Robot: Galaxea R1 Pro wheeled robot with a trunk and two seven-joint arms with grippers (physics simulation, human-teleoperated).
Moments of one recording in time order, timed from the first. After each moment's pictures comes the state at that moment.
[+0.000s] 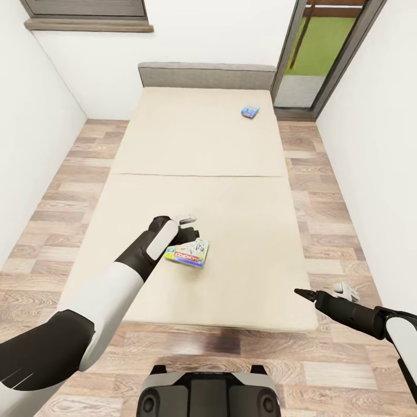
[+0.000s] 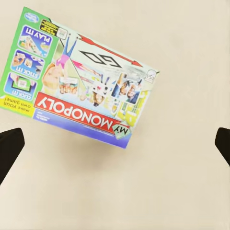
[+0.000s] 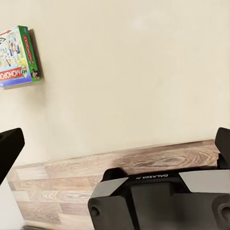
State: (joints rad) left arm -1.15 -0.13 -0.38 -0.71 0.84 0.74 0.53; right arm -0.29 -0.33 -0.20 -1.58 -0.99 1.02 -0.03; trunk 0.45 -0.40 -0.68
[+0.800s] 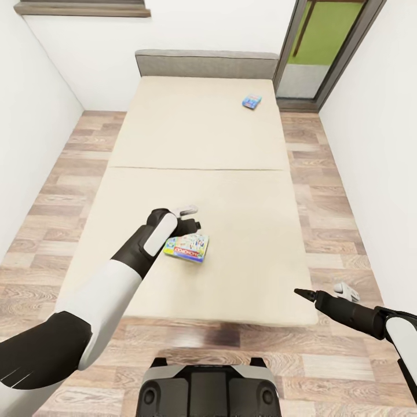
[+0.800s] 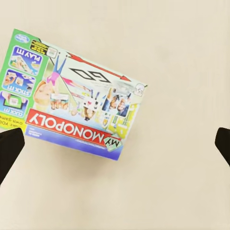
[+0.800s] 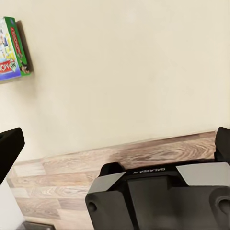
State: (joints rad) left arm -1.16 -0.12 -0.38 -0.81 0.83 0.77 0.53; right arm -0.29 -0.33 -0.20 -1.58 -0.99 1.02 -0.03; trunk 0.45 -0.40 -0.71
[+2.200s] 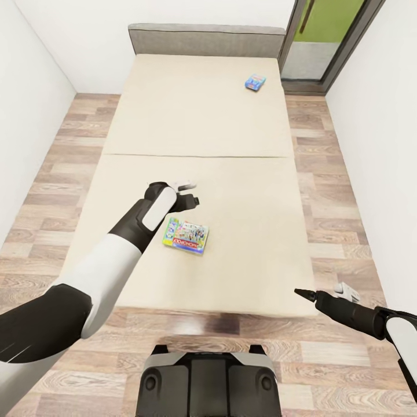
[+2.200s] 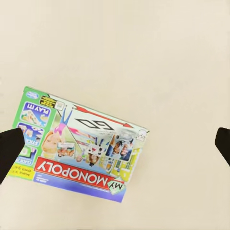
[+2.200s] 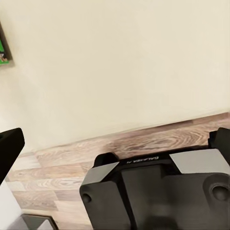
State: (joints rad) left arm -1.31 -0.13 -0.38 -0.77 0.81 0.76 0.55; right arm -0.28 -0.33 -0.20 -1.58 -0.99 1.02 -0.03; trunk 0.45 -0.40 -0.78
